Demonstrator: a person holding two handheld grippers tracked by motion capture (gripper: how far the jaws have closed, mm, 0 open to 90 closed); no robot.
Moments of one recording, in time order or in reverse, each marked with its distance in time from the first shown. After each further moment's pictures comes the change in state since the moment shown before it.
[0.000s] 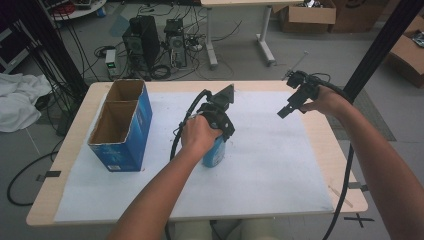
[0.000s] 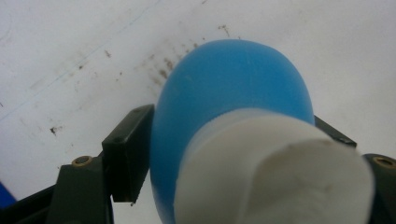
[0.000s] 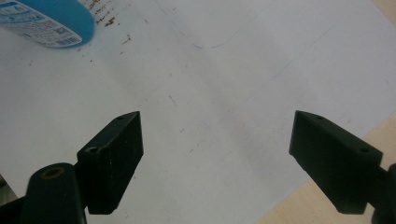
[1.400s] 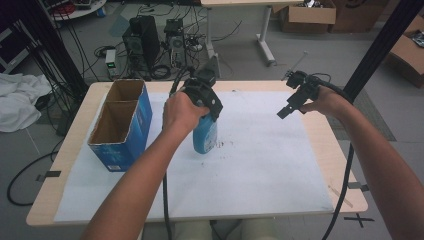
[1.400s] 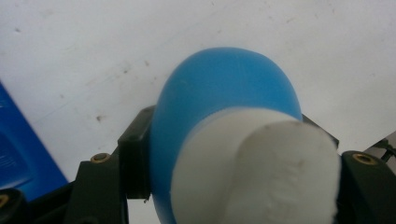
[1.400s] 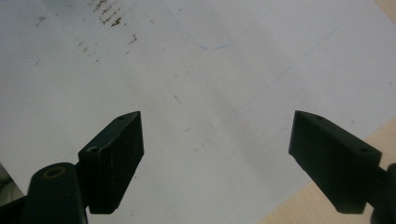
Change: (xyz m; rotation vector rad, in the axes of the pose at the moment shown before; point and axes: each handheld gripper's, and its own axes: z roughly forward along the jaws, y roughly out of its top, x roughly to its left) left arm 0.033 -0.005 -0.089 -0.073 -0.020 -0.064; right arm 0.006 0.000 -0.003 0.002 0.003 -0.004
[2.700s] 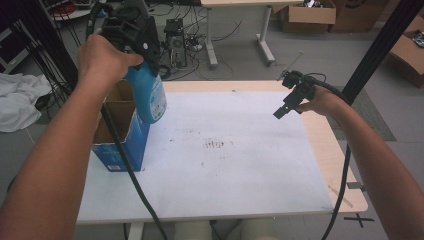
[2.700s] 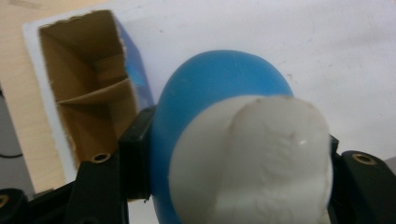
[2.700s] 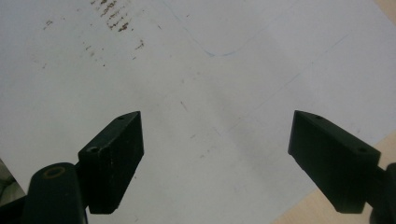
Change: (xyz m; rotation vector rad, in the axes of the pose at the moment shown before) left arm 0.096 -0.033 -0.141 -0.095 0.106 -0.221; right arm 0.007 0.009 0.003 -0.001 0.004 -0.018
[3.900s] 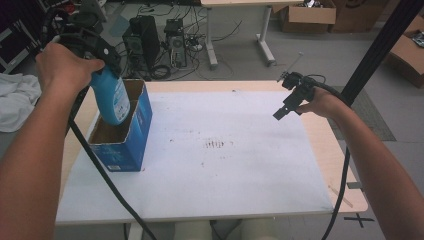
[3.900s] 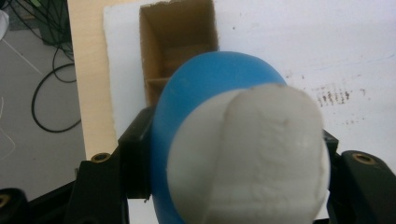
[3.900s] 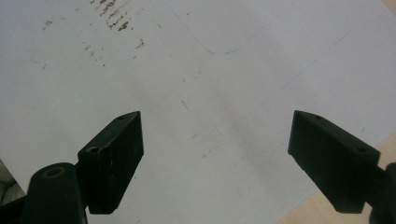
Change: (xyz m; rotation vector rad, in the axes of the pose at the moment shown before) left arm 0.066 -0.022 0.009 -0.023 0.134 -0.101; right arm 0.000 -0.002 0.003 0.003 0.004 0.012
